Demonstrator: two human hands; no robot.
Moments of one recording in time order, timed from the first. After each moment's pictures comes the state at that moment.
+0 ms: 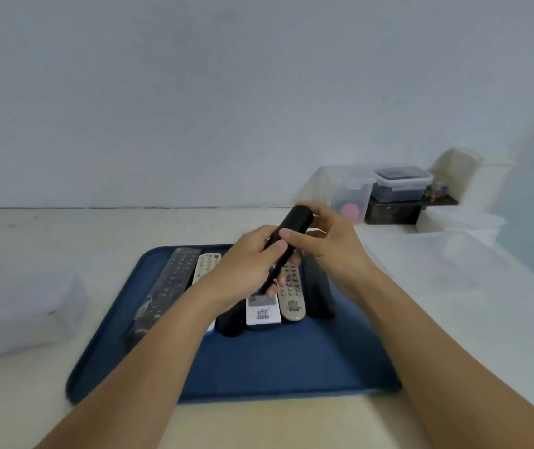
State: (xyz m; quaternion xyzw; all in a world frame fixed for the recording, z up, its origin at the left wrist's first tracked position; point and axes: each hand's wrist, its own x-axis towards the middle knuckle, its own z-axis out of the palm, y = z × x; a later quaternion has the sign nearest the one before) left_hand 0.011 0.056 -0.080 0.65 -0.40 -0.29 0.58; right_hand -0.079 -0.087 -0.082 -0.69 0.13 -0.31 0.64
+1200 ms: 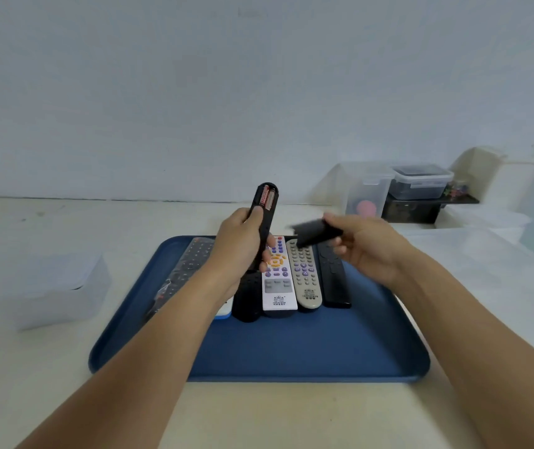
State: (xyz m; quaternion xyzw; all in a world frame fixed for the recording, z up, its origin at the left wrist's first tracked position) left_hand 0.031 0.062 -0.092 0.64 -0.24 -0.21 0.70; right_hand -0.089 -0.106 -0.082 -0.56 0.21 -0.22 0.77
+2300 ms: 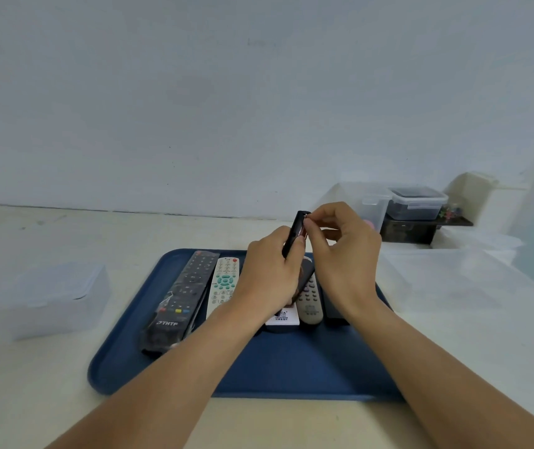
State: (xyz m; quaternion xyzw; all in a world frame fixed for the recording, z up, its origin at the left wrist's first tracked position) left_hand -0.010 0.055 -0.091 0.75 -0.39 0.01 0.53; right_hand -0.075 -0.045 -0.081 -0.75 0.12 -0.56 0.34
